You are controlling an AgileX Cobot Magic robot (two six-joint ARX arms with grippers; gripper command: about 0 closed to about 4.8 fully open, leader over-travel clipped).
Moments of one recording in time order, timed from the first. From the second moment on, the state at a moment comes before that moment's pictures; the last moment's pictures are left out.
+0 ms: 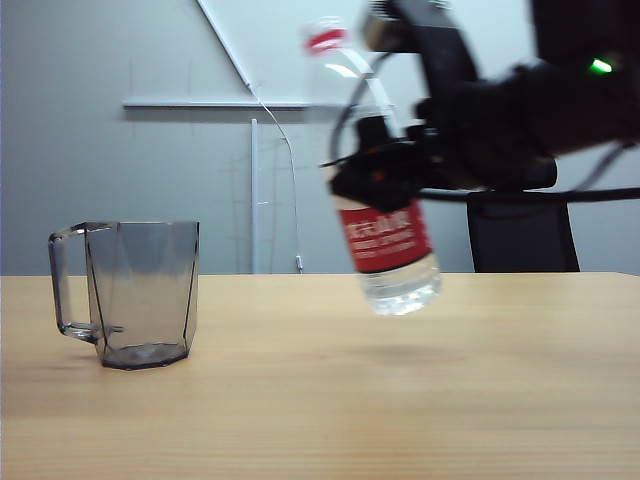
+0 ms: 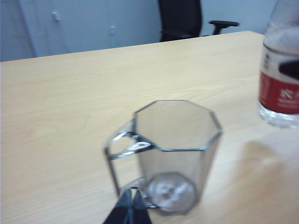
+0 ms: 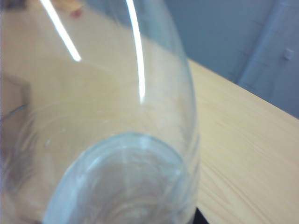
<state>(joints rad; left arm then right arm) -0.44 0.00 0.01 -0.09 0.00 0.03 0.67 1.48 0.50 0.83 0.03 -0.33</state>
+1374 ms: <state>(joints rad) -0.23 0.00 0.01 -0.09 0.00 0.03 0.75 1.67 0.84 0.53 0.18 -1.22</state>
